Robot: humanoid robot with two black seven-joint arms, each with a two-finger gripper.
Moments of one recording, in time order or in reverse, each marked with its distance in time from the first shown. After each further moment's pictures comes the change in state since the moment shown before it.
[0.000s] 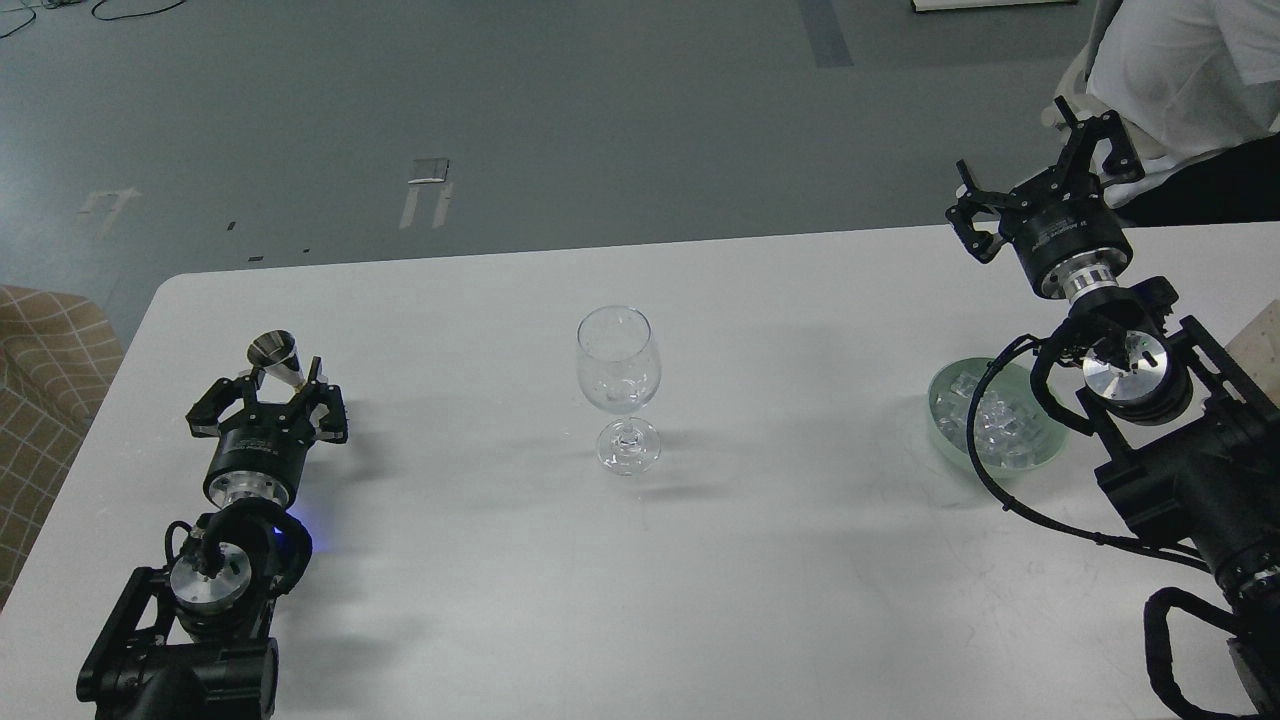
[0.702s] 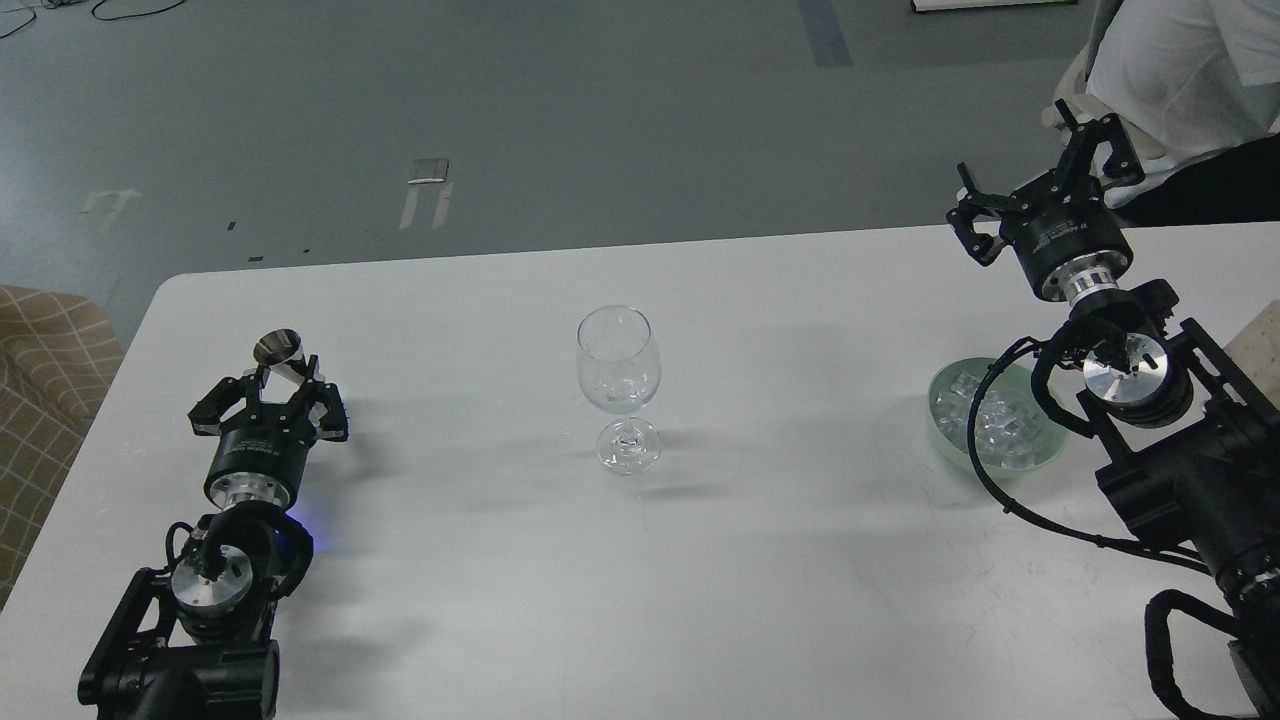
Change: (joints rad) left arm 0.007 -0.004 0.002 0.000 -0.001 -0.023 -0.002; right arm -0.007 -0.001 0.000 0.001 0.000 -0.001 0.000
